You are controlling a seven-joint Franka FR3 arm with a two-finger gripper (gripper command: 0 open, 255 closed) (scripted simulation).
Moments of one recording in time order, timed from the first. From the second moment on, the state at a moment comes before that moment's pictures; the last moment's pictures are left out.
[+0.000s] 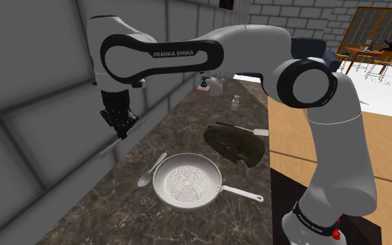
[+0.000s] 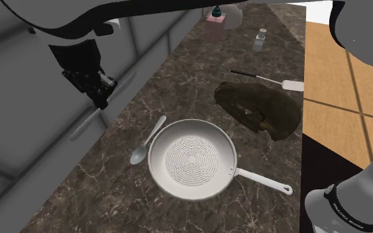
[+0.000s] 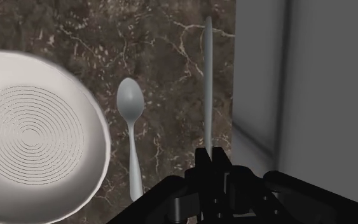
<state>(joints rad) 0.18 0.53 0.49 -1.21 -0.19 1.70 1.81</state>
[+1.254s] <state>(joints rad) -0.13 0.19 0.44 -1.61 -0.03 1.78 1.49</state>
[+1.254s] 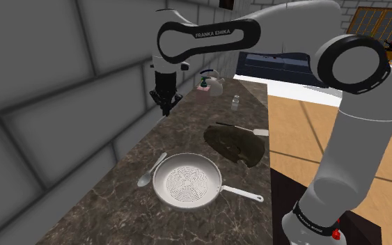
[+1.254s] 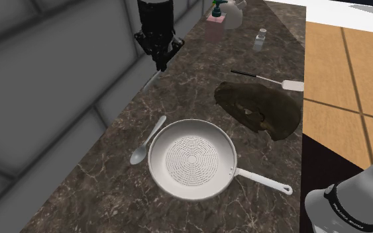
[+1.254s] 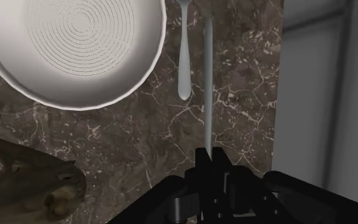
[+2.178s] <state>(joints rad) -0.33 0.06 0.30 -1.76 0.03 1.80 1.14</state>
